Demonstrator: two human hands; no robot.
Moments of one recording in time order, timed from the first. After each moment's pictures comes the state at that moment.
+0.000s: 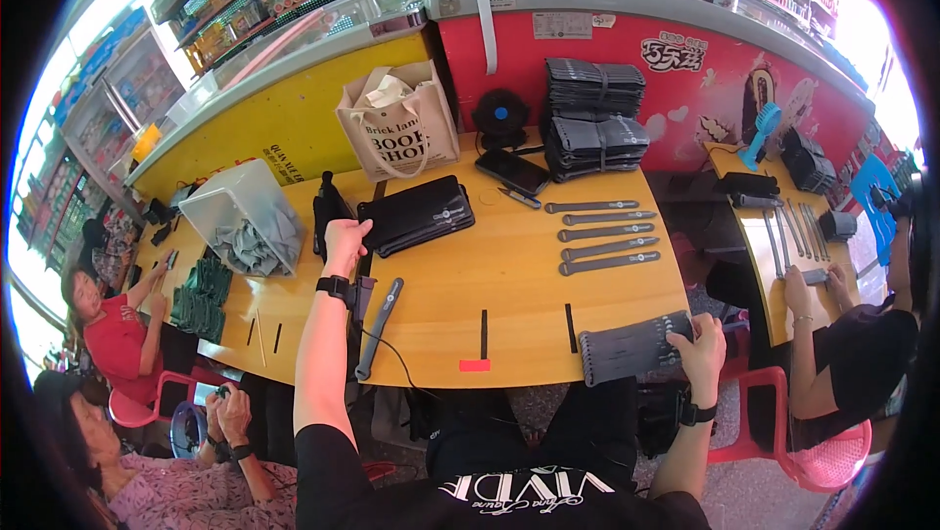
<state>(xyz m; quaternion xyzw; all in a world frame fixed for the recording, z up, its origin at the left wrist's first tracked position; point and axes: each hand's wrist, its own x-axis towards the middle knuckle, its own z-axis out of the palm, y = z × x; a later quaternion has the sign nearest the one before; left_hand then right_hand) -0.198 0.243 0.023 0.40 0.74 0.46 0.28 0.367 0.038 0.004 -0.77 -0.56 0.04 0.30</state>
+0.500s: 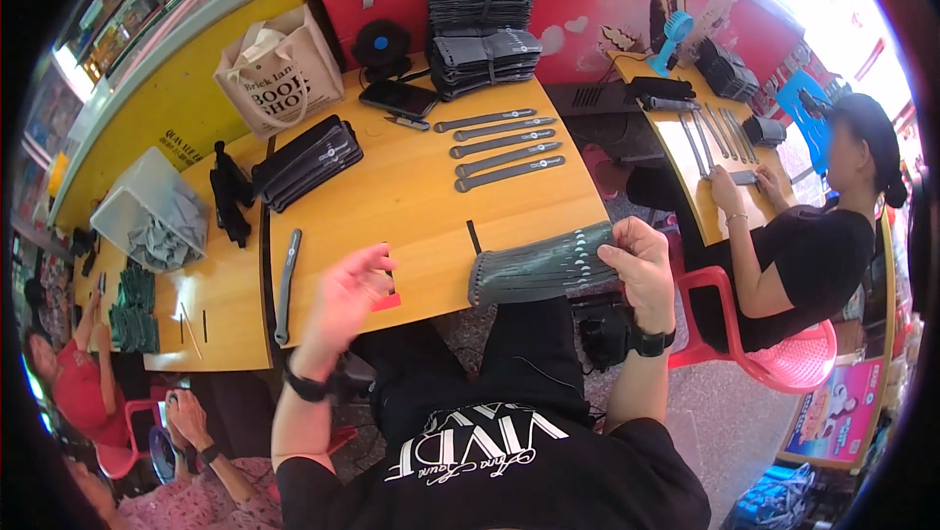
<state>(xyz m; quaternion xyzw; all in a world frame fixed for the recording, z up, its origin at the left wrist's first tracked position) -0.026 0.052 0.065 0.56 0.47 0.39 0.56 0.345 0.016 0.072 -0.52 -0.45 0.46 0.57</state>
